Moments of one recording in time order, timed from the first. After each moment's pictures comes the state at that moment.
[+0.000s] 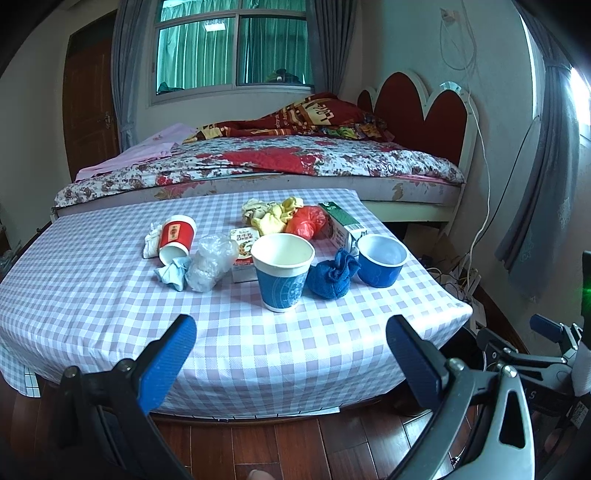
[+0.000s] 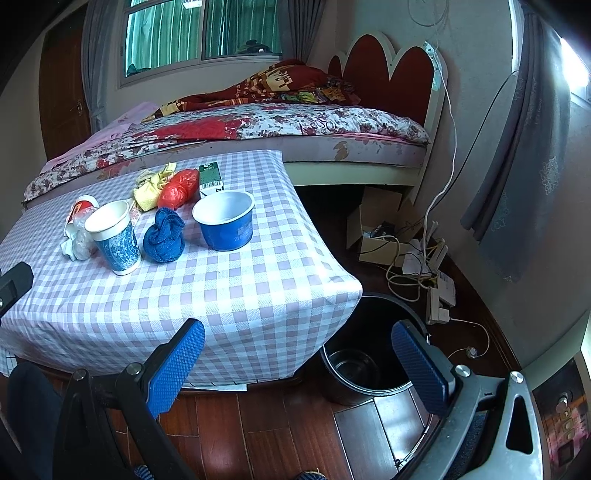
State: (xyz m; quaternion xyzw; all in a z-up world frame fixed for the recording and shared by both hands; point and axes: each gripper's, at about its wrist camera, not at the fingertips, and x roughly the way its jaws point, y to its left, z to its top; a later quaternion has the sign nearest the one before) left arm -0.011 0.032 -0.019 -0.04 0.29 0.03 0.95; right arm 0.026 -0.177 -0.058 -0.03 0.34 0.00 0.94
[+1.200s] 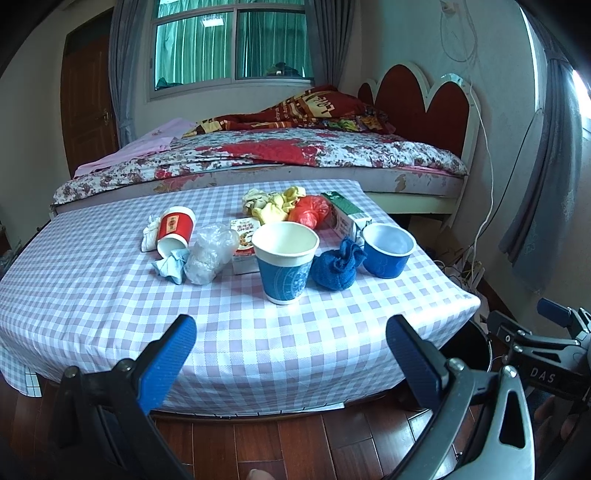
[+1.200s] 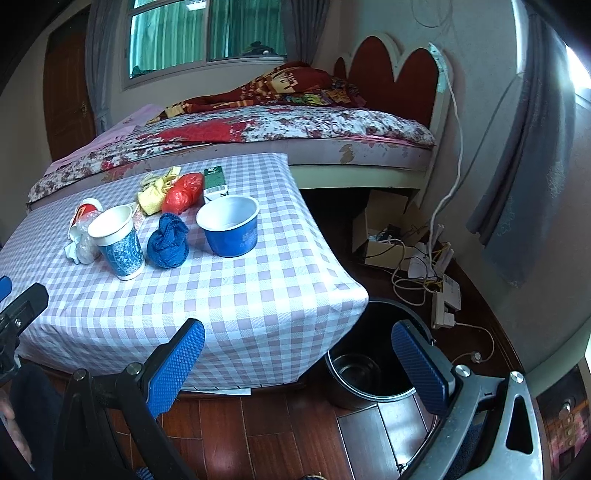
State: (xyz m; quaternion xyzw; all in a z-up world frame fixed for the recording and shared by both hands) left arm -0.004 0.030 -0.034 -0.03 0.31 0.04 0.95; right arm 0.036 -0.175 -0.055 -0.03 0.34 0.01 0.94
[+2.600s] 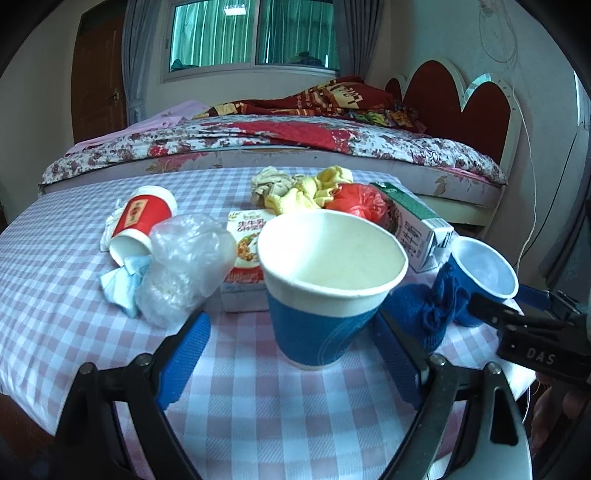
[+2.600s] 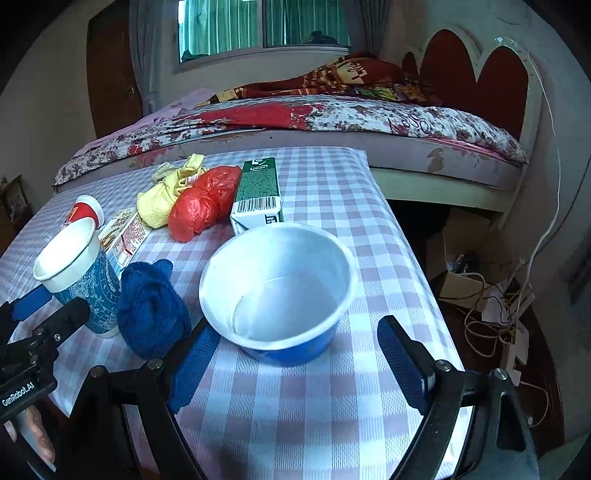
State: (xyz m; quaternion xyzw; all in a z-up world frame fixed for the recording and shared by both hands) left arm 0.117 0.060 -0.098 -0.05 0.31 0.06 0.95; right arm 0.201 -0.117 -0.111 -0.05 0.35 0.14 0.93
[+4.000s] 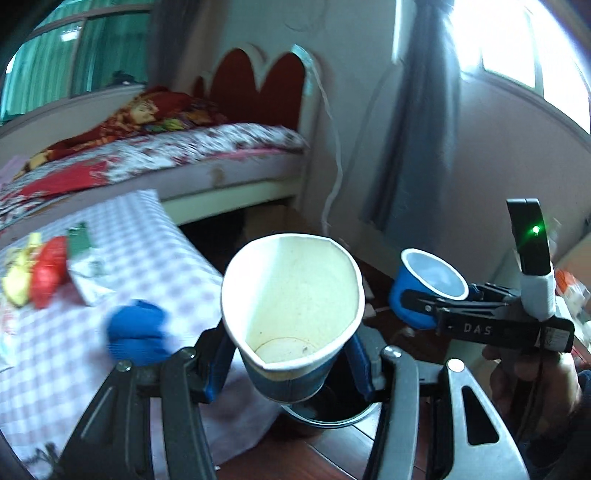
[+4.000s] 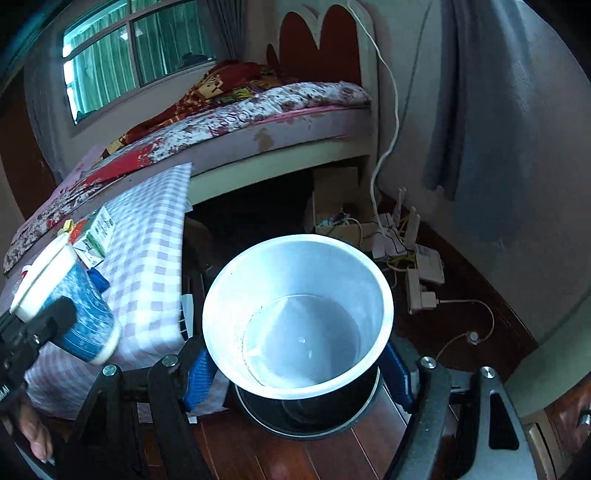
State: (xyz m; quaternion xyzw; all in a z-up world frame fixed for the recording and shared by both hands) left arm 0.096 -0.165 -0.063 0.01 0.30 -0.28 0.91; right arm 0.099 -0.387 -0.103 0.08 0.36 -0.04 0.93
